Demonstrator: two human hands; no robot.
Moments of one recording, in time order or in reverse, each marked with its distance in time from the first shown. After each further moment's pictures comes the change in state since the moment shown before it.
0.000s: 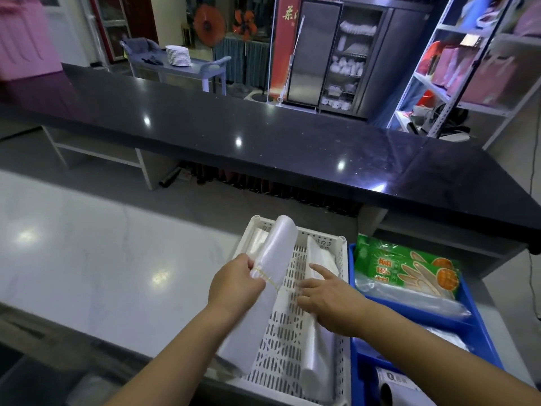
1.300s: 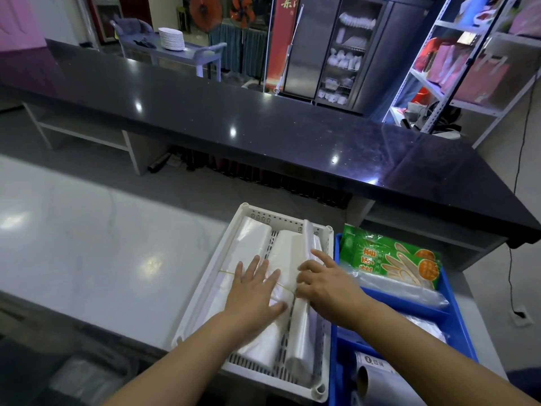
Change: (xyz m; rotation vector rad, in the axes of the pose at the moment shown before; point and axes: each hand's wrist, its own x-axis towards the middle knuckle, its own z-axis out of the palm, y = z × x) left_hand -0.008 -0.020 0.090 0.503 -0.232 0.365; right_hand -0.027 0.002 -0.004 -0.064 0.097 0.074
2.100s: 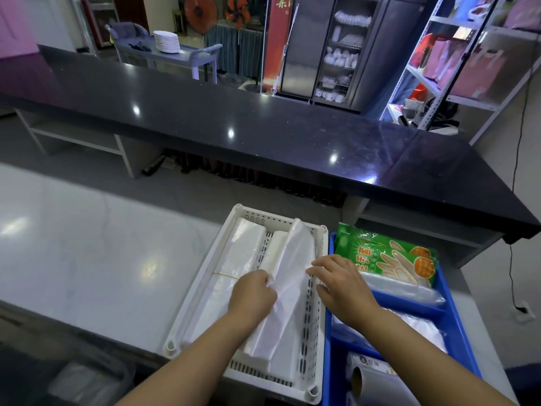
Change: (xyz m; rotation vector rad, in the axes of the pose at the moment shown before) left_hand 0.001 0.031 -0.030 -0.515 0.113 -0.318; right_hand -0.027 0.014 0.019 0.276 0.254 0.398
